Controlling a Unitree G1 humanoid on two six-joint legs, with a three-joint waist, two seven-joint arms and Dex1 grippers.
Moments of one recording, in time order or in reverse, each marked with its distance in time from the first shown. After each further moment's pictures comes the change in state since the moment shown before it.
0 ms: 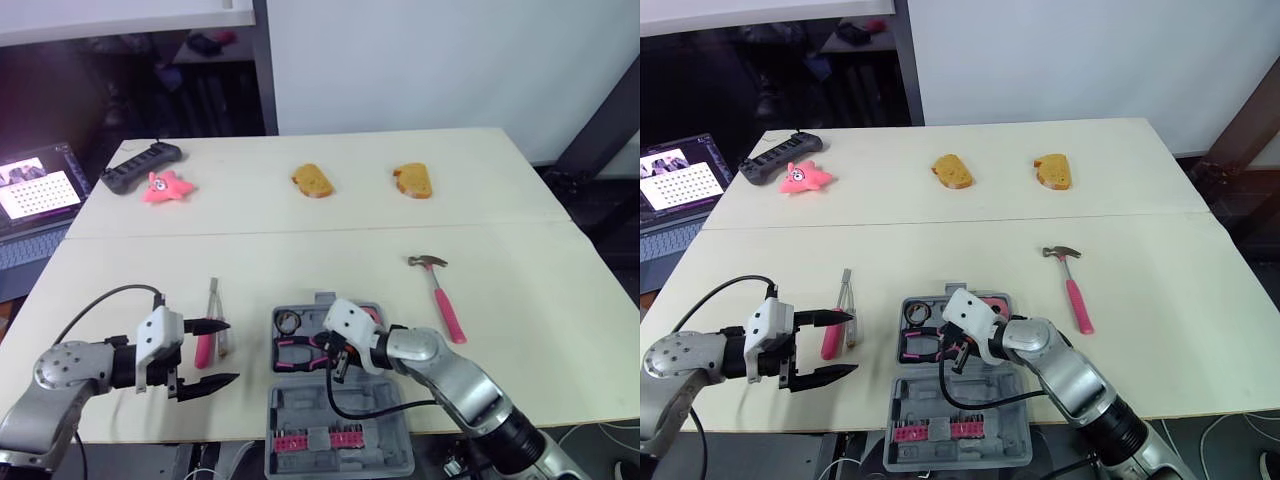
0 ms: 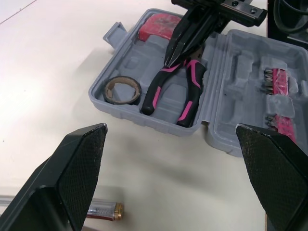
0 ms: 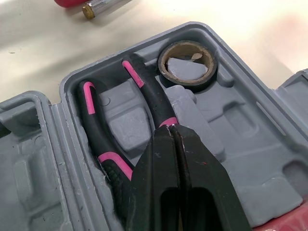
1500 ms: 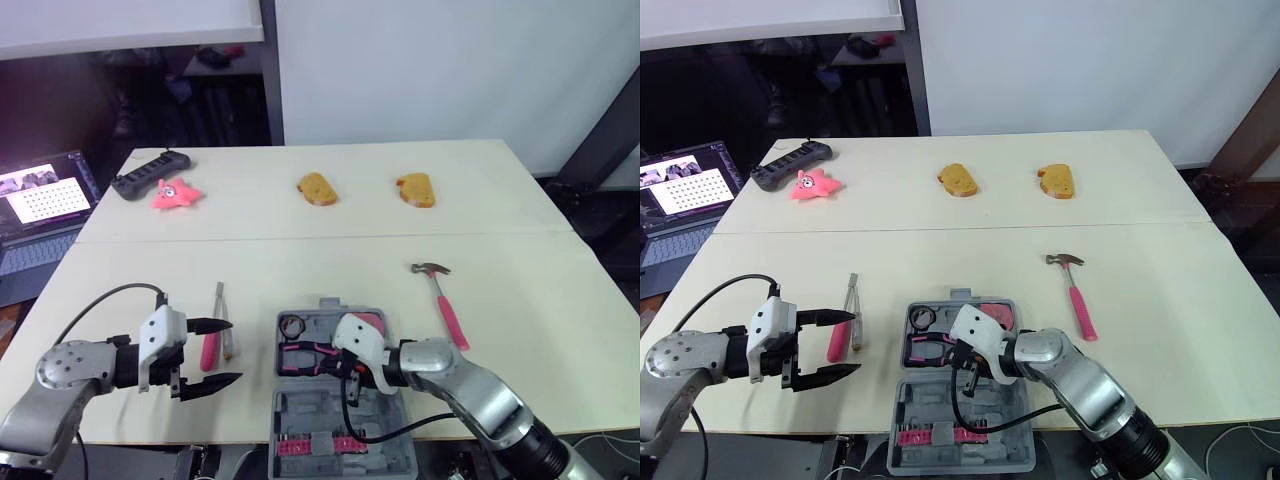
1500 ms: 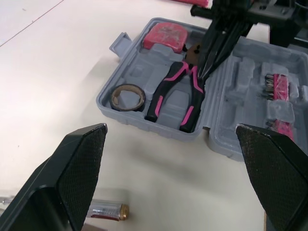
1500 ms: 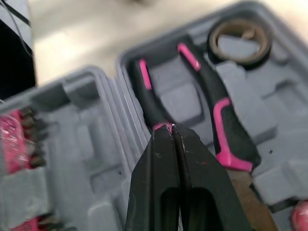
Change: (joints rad) left arm 0.003 -0.001 -0.001 -0.027 -0.001 0.026 0.019; right arm 0.056 -0.080 0.003 -0.068 0.075 0.078 0.084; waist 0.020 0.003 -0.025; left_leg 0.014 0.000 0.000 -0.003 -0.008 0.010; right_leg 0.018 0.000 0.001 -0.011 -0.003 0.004
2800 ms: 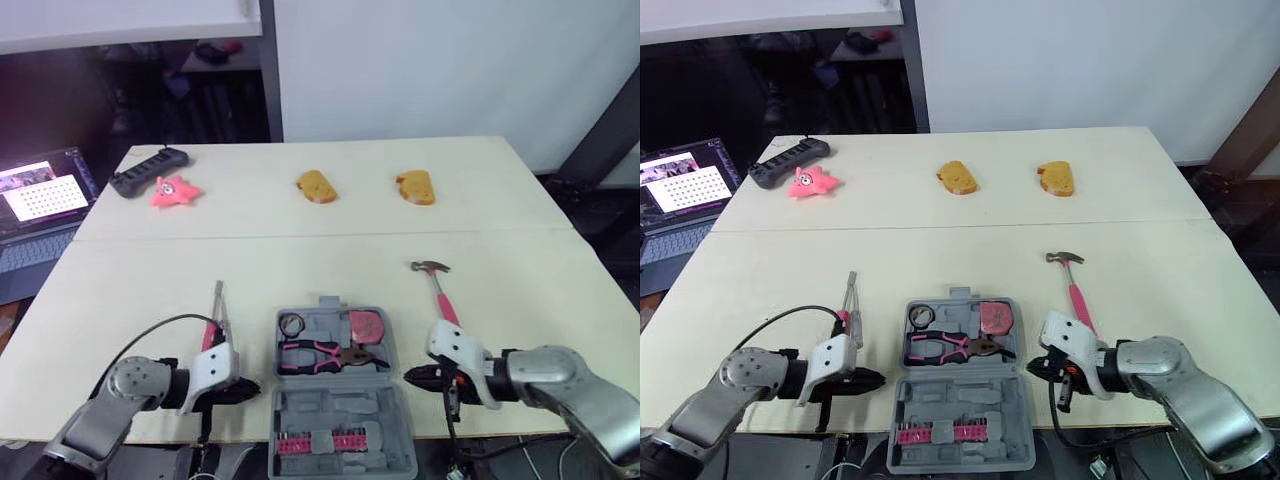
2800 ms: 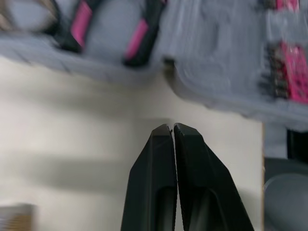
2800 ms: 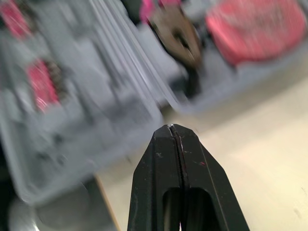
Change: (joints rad) left arm -0.073 -0.068 -0.339 0.121 0.316 -0.011 0.094; right arm 0.279 -0.410 -0.381 -0.124 0.113 -0.052 0.198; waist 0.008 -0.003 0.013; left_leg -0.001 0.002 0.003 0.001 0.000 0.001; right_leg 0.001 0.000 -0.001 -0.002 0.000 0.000
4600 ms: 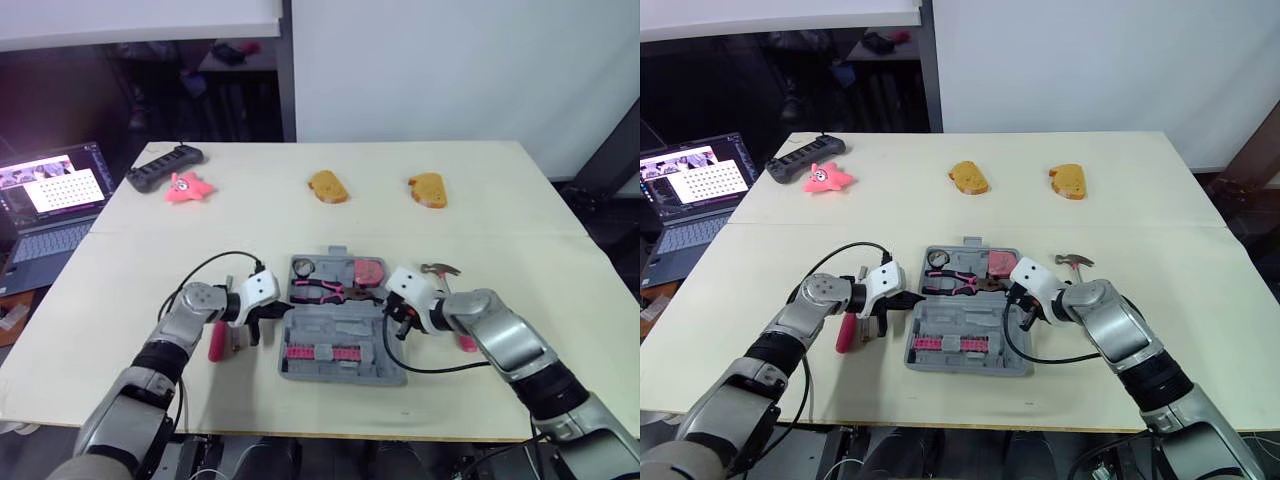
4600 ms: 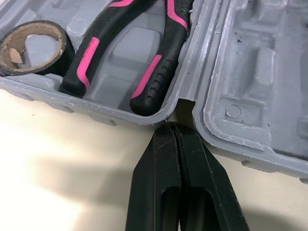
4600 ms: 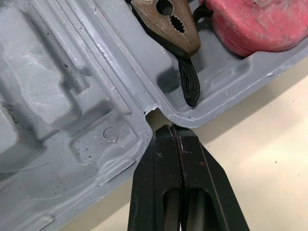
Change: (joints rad) left arm -0.621 -0.304 -0.055 0.760 0.173 -0.258 0.023; right arm -0.475 0.282 0.218 0.394 -0.235 0.133 -0.157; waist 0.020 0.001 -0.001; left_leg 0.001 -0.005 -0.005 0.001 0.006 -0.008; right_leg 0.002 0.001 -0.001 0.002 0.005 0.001
